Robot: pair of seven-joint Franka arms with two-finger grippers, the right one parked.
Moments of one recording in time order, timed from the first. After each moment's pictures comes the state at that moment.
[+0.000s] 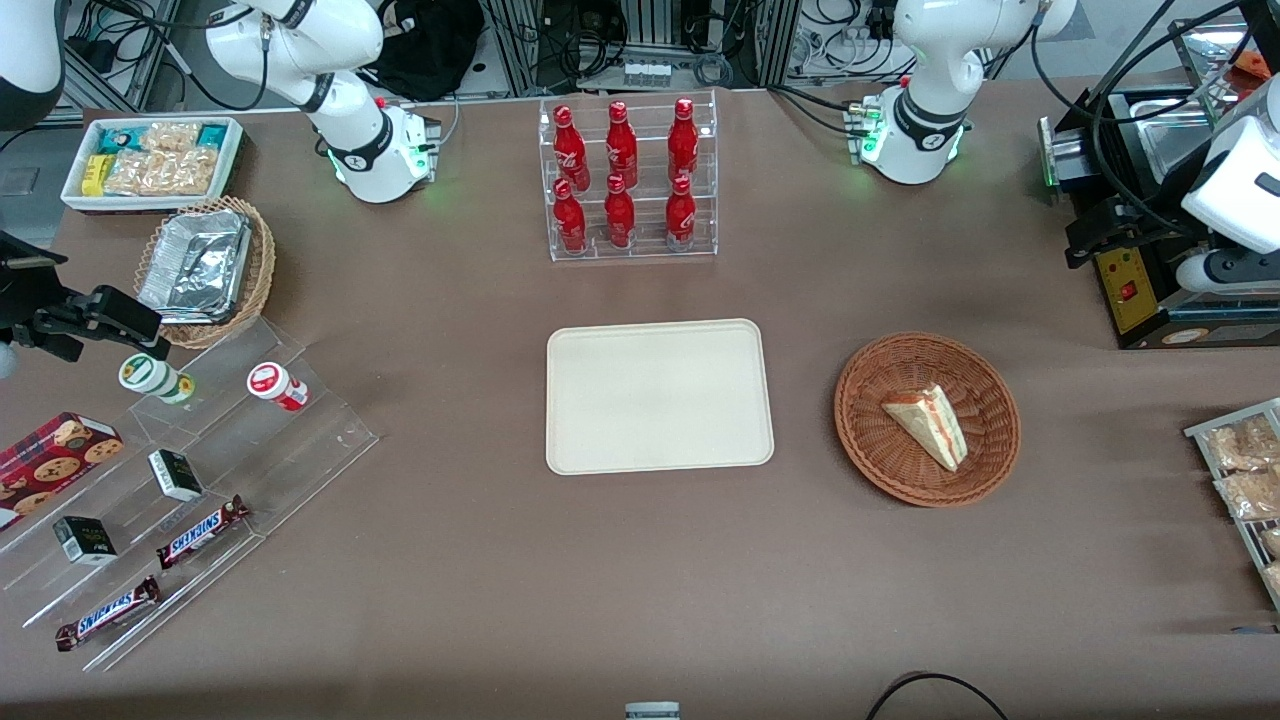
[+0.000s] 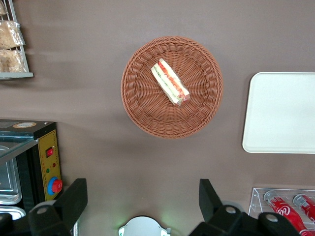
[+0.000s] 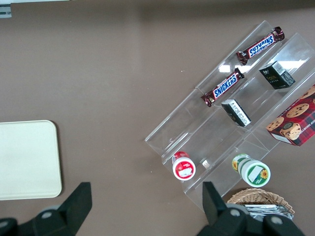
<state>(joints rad) 0.03 -0.01 -0.11 -1.51 0.01 1.40 -0.13</state>
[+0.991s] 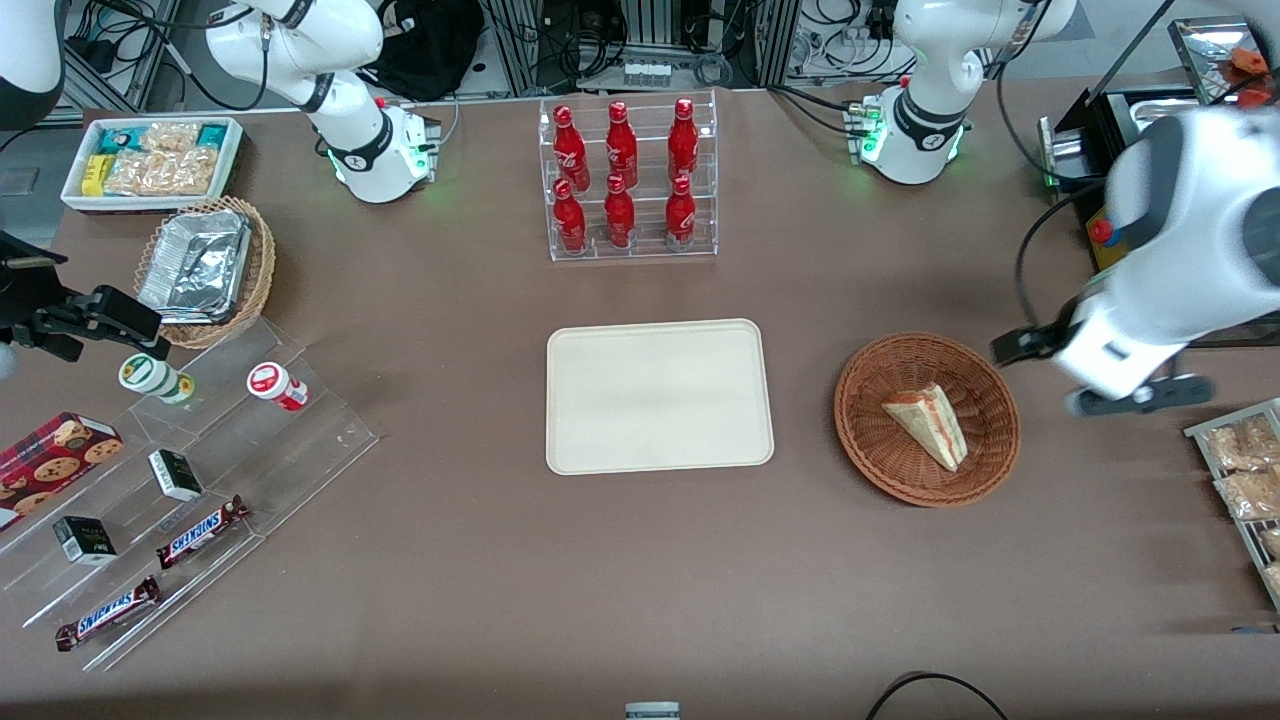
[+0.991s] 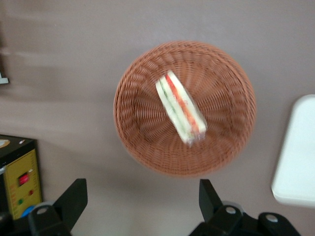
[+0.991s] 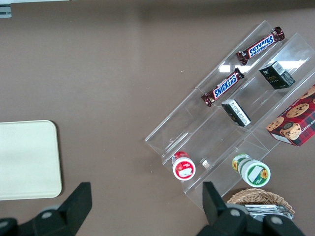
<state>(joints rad) 0.04 0.14 -0.18 -1.81 0.13 1.82 -0.33</state>
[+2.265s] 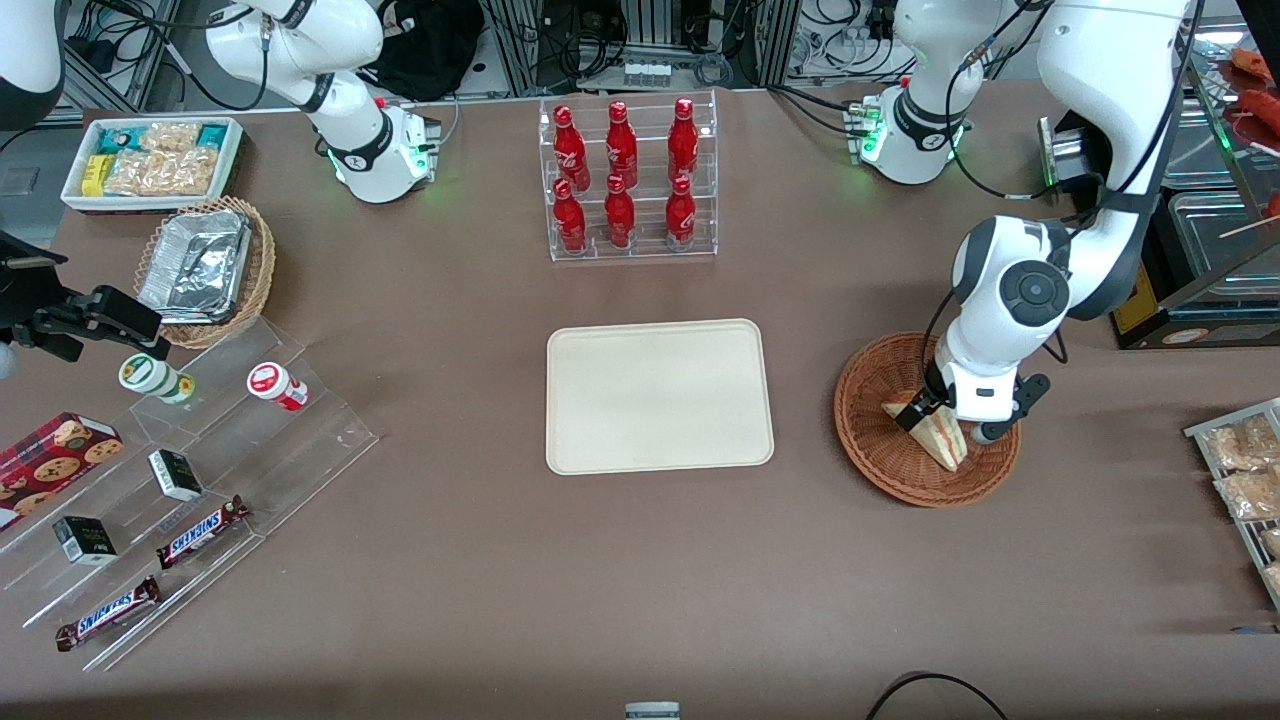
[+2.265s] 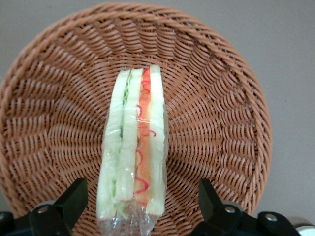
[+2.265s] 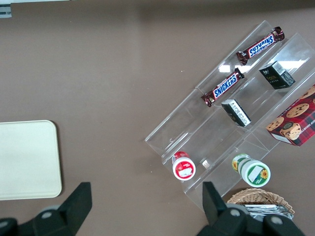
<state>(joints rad) 0.04 0.27 -0.23 -2.20 0.15 2.49 -0.99</state>
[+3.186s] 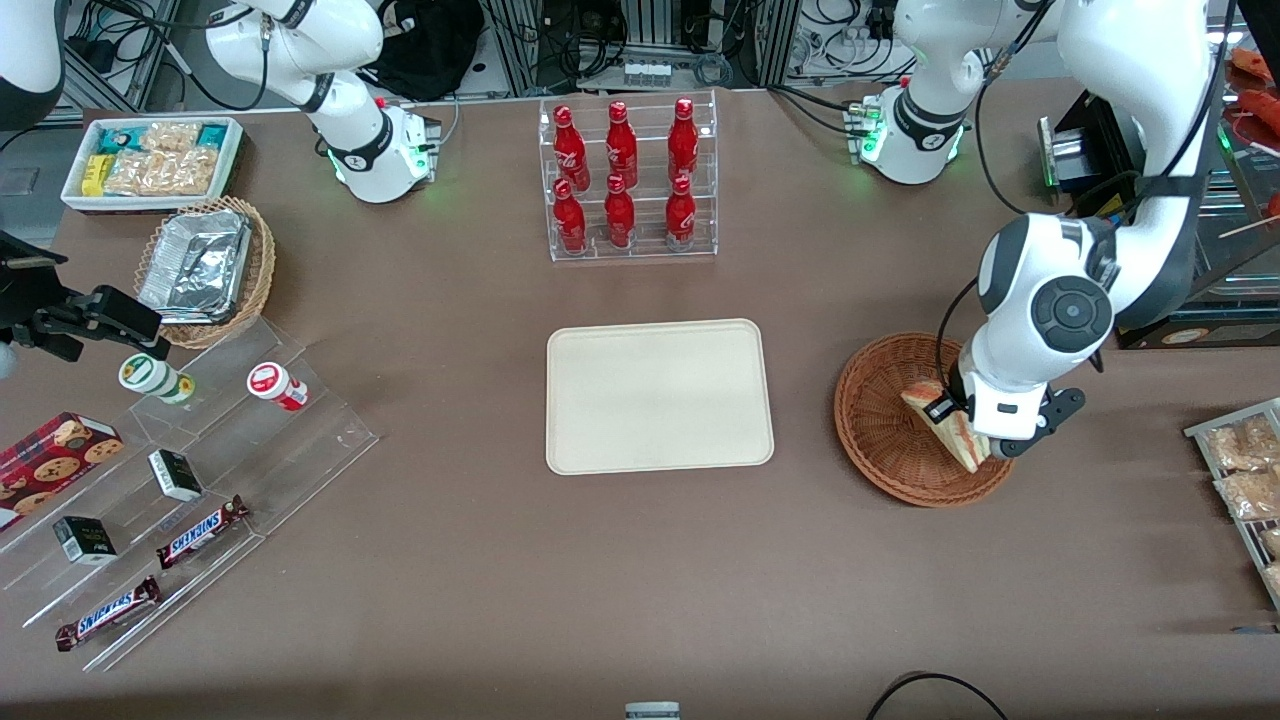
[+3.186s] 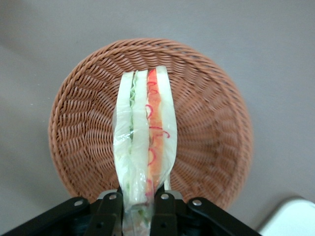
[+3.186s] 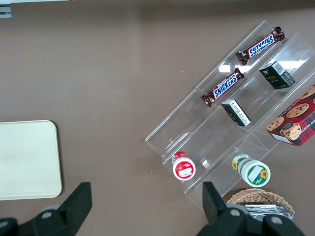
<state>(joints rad) 0.01 0.25 -0.24 -1.93 0.16 2.08 -0.88</state>
